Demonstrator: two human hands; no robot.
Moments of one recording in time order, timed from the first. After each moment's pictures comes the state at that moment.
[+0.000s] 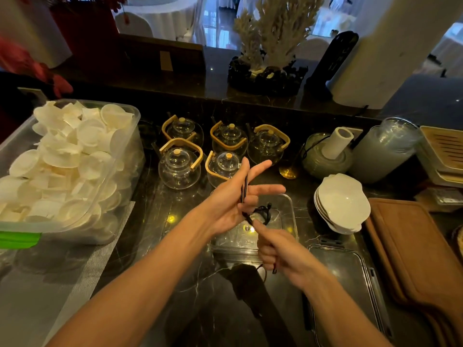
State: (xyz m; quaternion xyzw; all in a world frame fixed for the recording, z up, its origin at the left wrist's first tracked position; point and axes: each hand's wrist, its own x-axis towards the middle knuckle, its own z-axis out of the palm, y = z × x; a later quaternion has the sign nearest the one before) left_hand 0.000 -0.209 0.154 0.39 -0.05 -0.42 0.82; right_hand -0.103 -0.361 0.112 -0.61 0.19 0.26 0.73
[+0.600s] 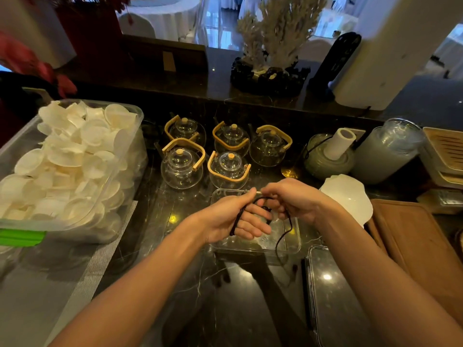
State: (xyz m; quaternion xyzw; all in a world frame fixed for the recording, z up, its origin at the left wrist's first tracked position) left_hand -0.007 -0.196 0.132 0.56 -0.03 -0.50 0.66; right_hand -0.013 -0.385 0.167 -0.74 0.15 0.29 0.59
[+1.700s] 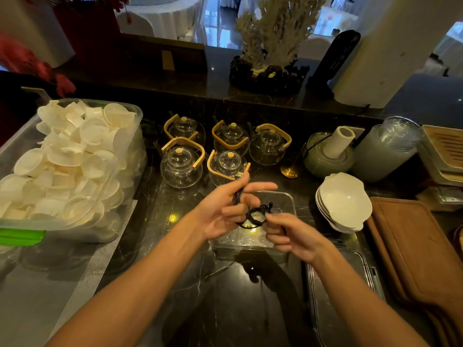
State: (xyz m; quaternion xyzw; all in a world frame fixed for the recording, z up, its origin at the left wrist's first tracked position) left_hand -0.002 -0.191 0.140 0.31 -0.03 -0.50 0.81; right_hand -0.066 -0.402 0.089 -0.53 0.10 0.33 0.77
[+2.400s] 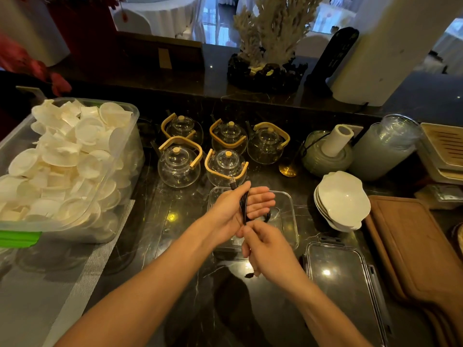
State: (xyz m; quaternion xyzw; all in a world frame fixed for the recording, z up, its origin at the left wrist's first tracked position) left_hand -0.010 -0.224 0.122 0.43 0.10 -0.38 0.82; right_hand -0.115 -0.324 0.128 -0.79 0.08 0.11 0.60
